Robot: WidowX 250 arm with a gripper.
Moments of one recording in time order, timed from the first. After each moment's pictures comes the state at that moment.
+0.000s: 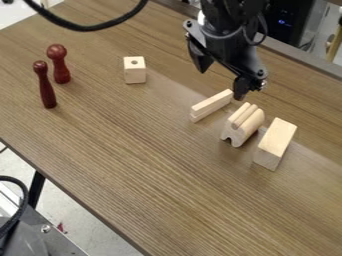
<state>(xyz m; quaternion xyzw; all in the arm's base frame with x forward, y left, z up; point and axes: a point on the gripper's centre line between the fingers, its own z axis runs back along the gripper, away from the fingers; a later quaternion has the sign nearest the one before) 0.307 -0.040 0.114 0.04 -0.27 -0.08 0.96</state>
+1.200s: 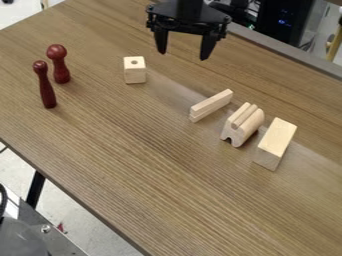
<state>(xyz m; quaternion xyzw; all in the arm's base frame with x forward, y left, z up) 0.354 0.056 0.090 0.05 -0.15 0.28 0.95</state>
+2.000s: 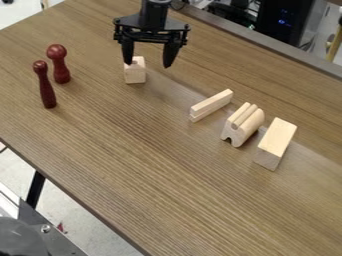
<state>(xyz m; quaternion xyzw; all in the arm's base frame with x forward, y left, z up) 0.342 0.111 0.057 0.07 -0.08 0.37 0.92</state>
